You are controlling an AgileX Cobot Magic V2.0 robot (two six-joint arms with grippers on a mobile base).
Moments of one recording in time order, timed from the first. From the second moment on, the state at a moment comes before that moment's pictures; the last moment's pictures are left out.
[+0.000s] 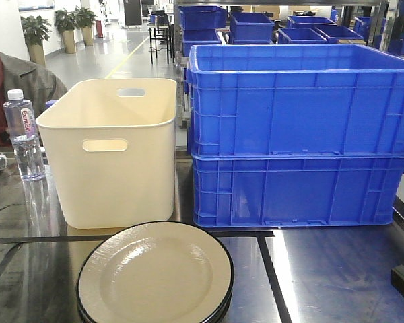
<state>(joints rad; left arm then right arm) -0.08 0.55 -0.53 -0.32 0.51 0.21 0.34 0.65 -0.45 1.75 -0.05 -1.94</state>
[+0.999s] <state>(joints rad) -0.08 0.00 0.02 -0.12 0.19 0.07 0.34 0.65 -0.45 1.75 -0.04 -1.94</state>
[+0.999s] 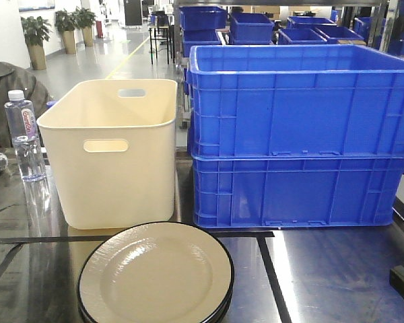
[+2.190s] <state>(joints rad) -0.08 -0.01 0.03 -0.10 0.18 0.05 0.34 0.65 -0.45 1.75 -0.03 -1.92</state>
